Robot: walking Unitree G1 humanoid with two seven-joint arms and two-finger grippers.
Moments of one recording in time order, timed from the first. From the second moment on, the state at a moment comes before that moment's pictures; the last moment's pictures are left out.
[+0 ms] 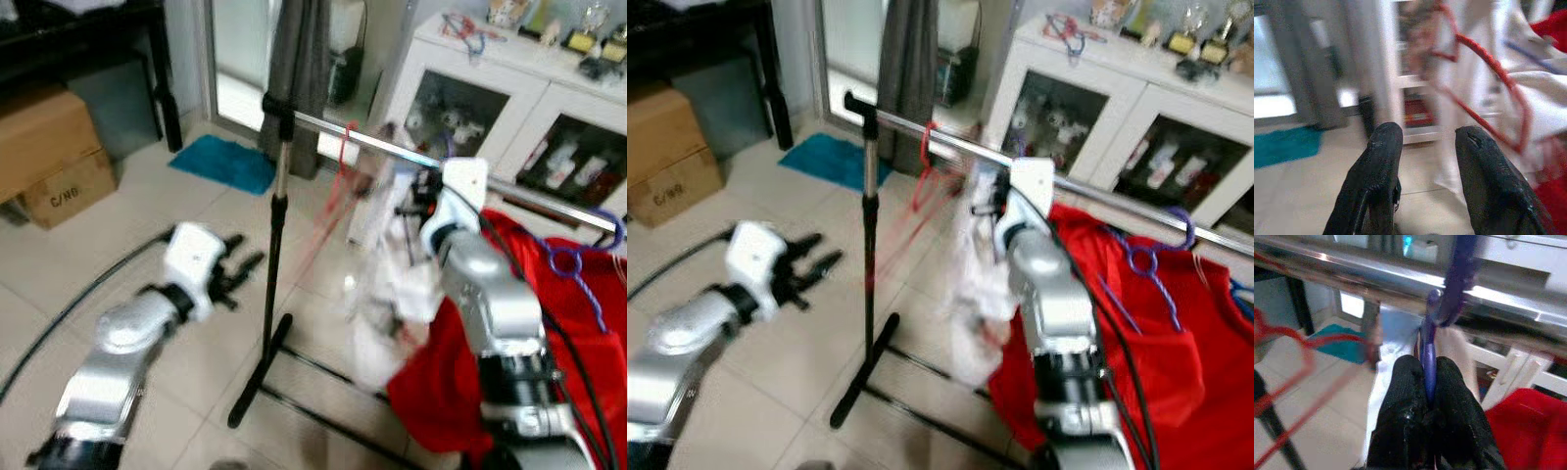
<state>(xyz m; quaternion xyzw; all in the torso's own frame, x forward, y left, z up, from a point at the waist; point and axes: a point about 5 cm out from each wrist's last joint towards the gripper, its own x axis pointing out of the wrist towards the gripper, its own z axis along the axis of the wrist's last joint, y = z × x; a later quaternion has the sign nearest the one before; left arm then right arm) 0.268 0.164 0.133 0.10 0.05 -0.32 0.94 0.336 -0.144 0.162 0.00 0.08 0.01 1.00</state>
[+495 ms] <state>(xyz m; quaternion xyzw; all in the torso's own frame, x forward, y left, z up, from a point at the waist) 0.259 0.150 0.136 0.11 0.06 -0.43 0.89 0.350 -0.160 0.148 0.01 0.15 -0.04 0.99</state>
